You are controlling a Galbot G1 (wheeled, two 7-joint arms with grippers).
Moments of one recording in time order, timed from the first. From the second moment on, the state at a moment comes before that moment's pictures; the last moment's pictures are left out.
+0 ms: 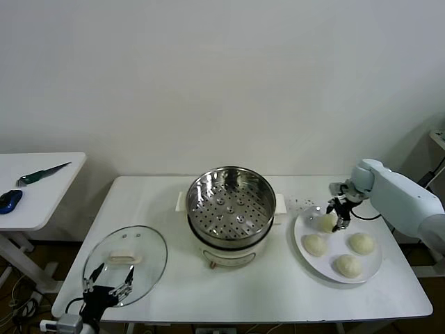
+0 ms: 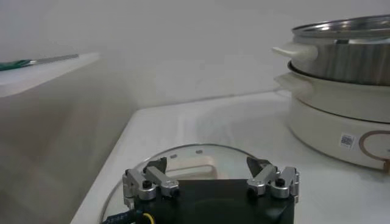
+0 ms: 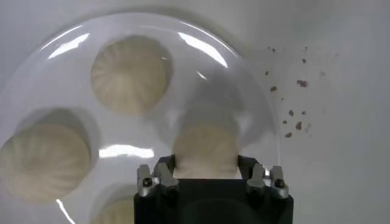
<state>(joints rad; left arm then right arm) 1.72 -1.34 -0.77 -1.97 -0.17 0.12 0.16 0.14 0.89 -0.98 0.70 -0.01 0.08 -1.11</state>
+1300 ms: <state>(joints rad) 1.72 -1.34 -0.77 -2.02 -0.15 0.14 0.16 0.78 1.23 -1.45 1.13 -0.07 0.70 -1.01</state>
